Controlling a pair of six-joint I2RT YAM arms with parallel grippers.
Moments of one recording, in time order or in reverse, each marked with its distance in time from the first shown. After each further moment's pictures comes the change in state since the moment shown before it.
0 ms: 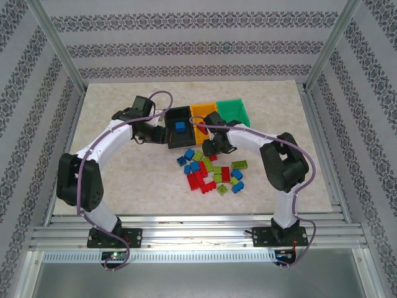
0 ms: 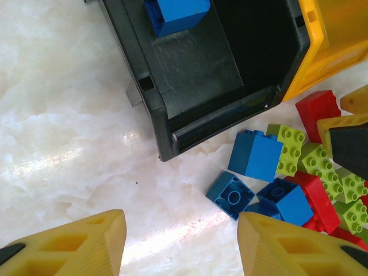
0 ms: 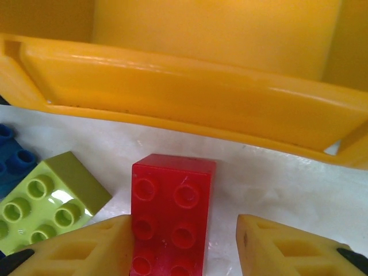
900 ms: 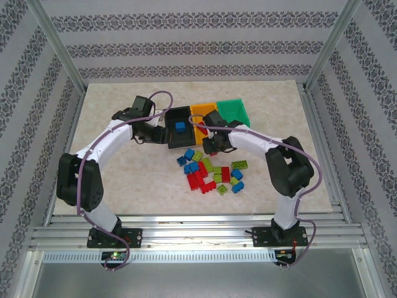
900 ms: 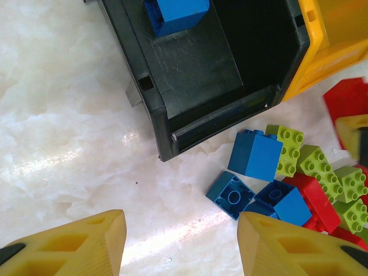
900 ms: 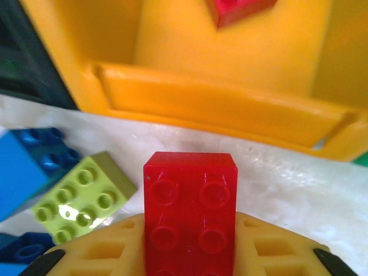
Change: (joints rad) left arm 0.000 0.000 0.000 0.000 0.001 0.001; right arm 0.021 -0.092 -0.010 0.017 0.032 0.002
